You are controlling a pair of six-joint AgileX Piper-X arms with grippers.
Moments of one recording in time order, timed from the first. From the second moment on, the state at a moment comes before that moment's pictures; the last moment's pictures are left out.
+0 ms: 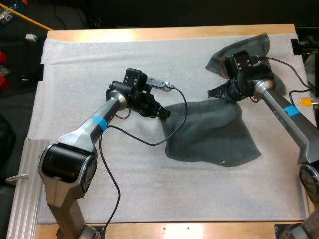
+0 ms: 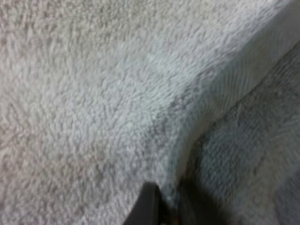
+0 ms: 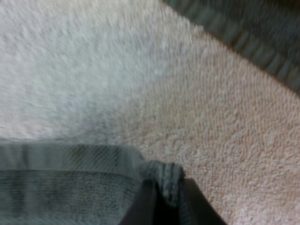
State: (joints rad) left arm -0.31 1.94 -1.29 0.68 0.42 -1.70; right arm 0.35 1.83 -1.41 0.85 0.12 -1.65
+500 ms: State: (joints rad) left arm -0.31 1.55 -1.29 0.69 0.39 -1.62; right arm 0.35 1.53 -1.41 0.83 0.09 -1.65
